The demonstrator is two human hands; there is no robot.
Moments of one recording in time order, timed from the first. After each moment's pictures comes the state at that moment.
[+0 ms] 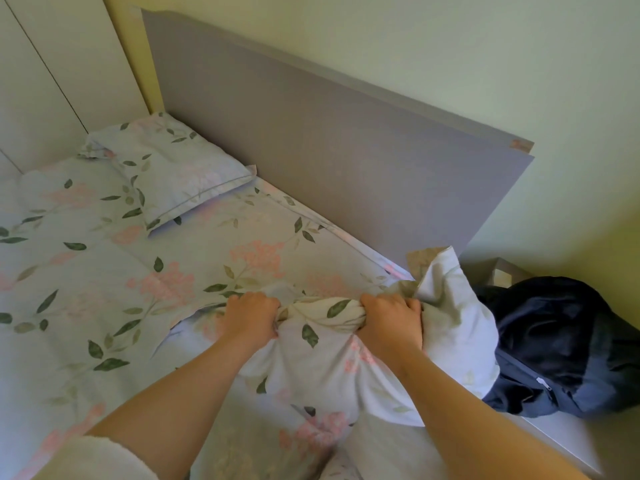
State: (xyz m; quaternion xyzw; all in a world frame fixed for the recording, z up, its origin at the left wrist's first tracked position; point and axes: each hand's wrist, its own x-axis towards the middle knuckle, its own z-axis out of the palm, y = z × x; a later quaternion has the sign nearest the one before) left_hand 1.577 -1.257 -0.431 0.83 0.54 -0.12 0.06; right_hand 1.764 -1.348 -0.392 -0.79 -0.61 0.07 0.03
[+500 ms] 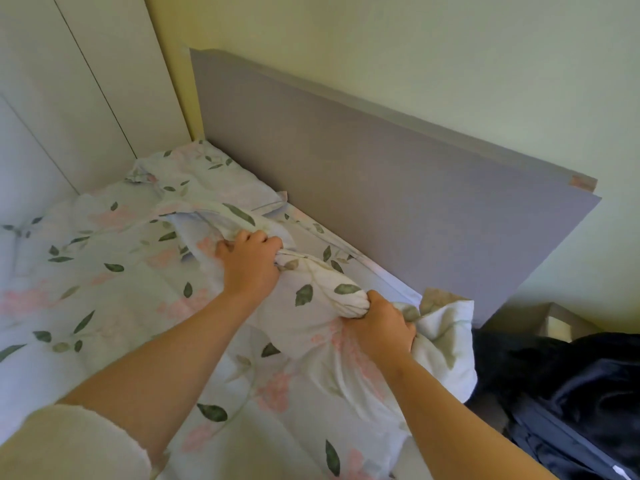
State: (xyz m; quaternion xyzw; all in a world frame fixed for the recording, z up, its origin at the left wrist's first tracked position) left_hand 1.565 -1.162 -0.349 0.77 0.62 0.10 -0.01; right_hand 1.732 -1.263 -0.384 -0.81 -0.50 0.22 0.23
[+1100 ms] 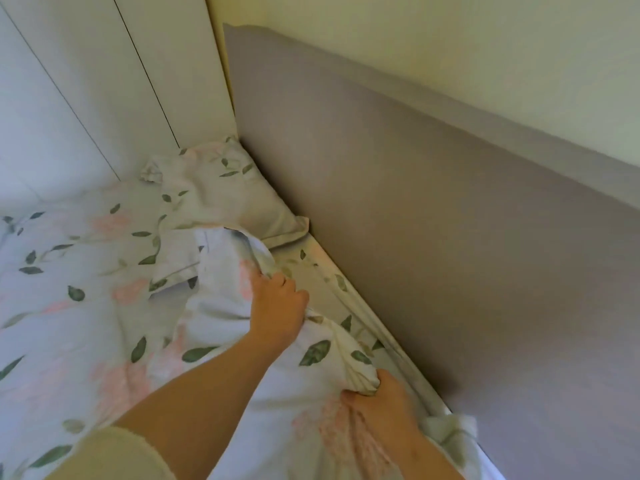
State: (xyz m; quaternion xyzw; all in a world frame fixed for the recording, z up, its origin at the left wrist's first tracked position) left_hand 1.679 -0.890 -0.498 0.77 0.63 -0.11 -0.08; right_hand 1.842 -0.984 -0.544 -0.73 -0.43 0.51 0.17
